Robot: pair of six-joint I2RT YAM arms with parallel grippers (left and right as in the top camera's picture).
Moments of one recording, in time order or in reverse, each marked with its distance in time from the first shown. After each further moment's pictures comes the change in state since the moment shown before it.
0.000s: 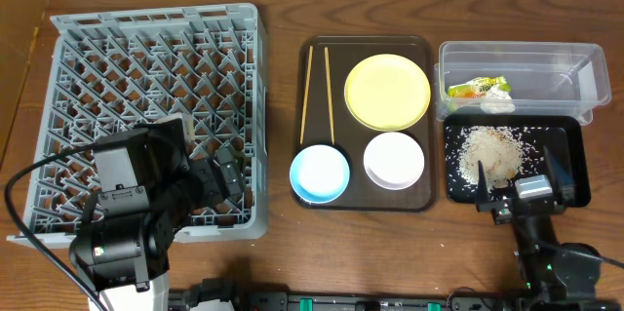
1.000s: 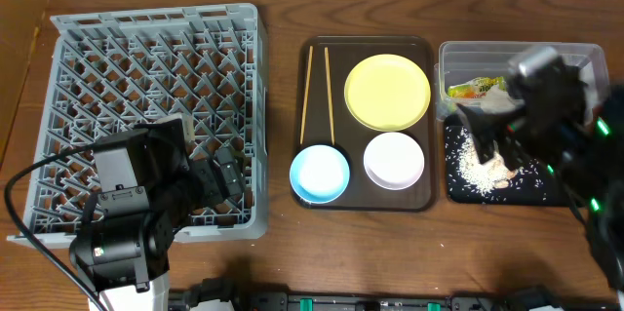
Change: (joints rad) left arm 0.000 0.000 0.000 0.000 0.000 0.000; right arm 0.198 0.895 1.225 -0.743 -0.053 0.033
